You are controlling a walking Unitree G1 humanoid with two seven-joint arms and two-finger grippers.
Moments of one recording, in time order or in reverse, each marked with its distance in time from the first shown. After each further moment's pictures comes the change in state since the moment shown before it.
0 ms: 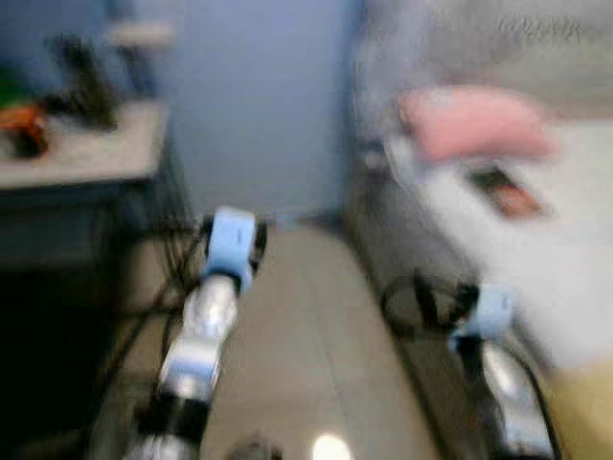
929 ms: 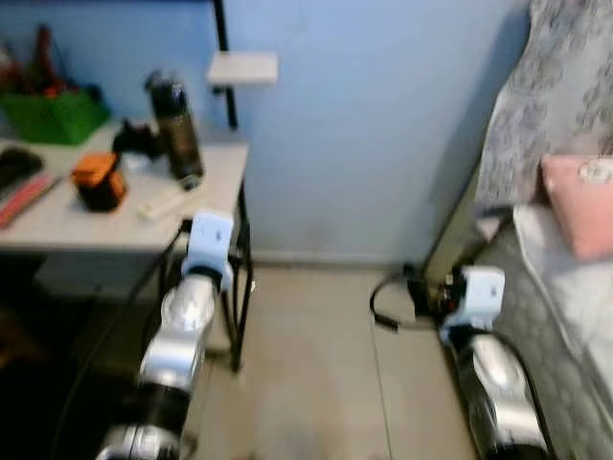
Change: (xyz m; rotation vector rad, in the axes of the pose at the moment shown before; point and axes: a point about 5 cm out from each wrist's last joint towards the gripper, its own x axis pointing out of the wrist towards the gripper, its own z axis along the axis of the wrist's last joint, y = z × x) left arm 0.007 0.025 -0.002 0.016 -0.042 -0.008; right arm 0.008 0.013 0.009 -0.096 -0.061 0.039
